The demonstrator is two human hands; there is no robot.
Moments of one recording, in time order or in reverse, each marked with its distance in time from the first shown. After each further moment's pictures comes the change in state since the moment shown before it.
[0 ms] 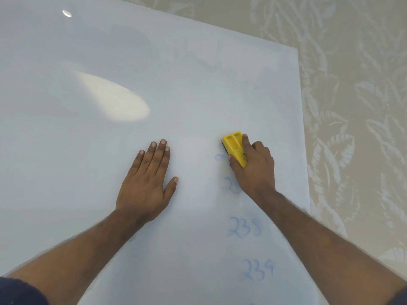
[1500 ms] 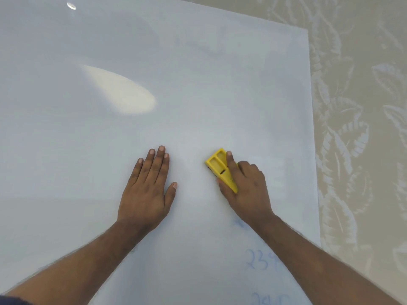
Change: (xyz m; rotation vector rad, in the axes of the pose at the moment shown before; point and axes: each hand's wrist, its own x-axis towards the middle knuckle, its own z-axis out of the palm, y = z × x) left_hand -0.038 0.012 0.001 -0.015 -0.023 -0.039; right_hand -0.068 0.007 0.027 0.001 0.067 -0.324
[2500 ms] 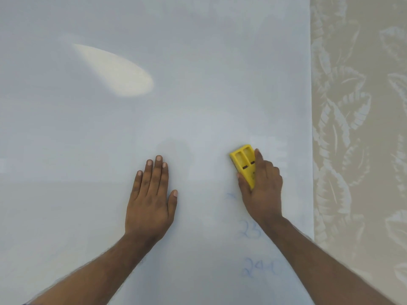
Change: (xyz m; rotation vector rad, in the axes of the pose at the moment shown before) left_hand -0.070 0.044 0.003 -0.016 -0.079 -0.098; right_hand -0.069 0.013 -0.019 0.068 -0.008 0.364
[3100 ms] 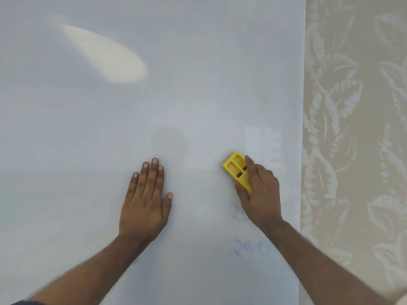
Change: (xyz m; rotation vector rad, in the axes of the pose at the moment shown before) left_hand -0.038 0.011 0.005 0.011 -0.043 0.030; right_hand -0.042 0.029 -0.017 -0.071 -0.121 -0.111
